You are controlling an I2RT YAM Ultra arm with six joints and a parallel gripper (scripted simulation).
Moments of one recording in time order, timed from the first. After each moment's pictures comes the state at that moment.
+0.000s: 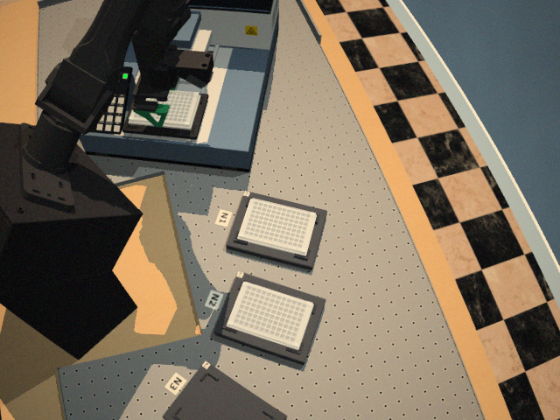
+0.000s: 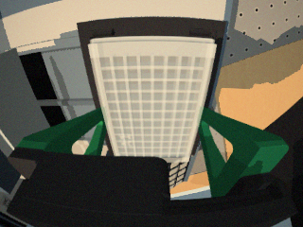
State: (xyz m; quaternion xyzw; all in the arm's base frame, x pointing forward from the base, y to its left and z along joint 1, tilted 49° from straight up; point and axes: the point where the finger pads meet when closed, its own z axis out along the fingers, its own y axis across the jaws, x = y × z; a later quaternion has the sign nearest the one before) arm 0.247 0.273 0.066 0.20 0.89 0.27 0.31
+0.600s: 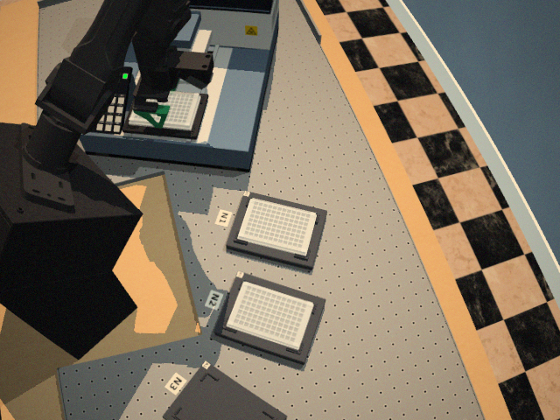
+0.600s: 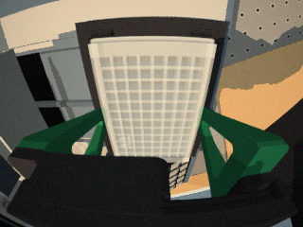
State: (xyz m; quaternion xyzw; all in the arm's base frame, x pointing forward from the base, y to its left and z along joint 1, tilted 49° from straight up) arm 0.249 0.274 0.065 0.20 0.89 0.27 0.31
